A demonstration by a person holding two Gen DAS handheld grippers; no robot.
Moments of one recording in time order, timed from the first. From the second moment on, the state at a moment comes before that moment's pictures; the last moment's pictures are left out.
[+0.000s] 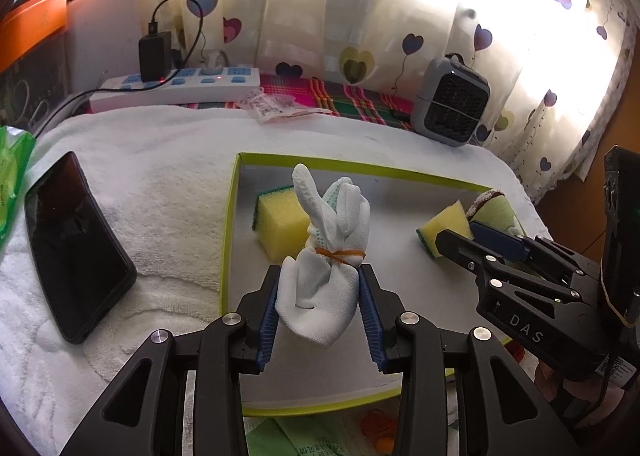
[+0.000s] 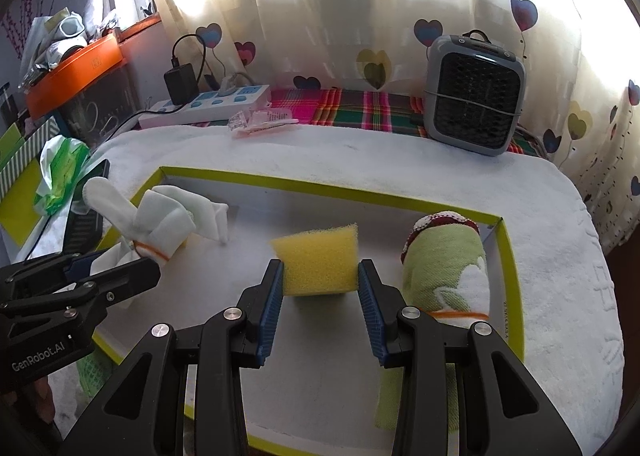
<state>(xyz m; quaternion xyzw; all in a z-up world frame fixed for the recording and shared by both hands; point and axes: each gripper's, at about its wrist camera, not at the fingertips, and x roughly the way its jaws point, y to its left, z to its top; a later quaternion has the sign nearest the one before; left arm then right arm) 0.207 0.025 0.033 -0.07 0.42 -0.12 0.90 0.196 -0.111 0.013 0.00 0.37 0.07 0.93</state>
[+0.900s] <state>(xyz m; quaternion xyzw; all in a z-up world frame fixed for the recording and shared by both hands) 0.206 0.019 0.033 -0.05 0.41 -0.11 0.91 0.204 -0.105 0.010 -0.03 0.36 0.06 0.93</state>
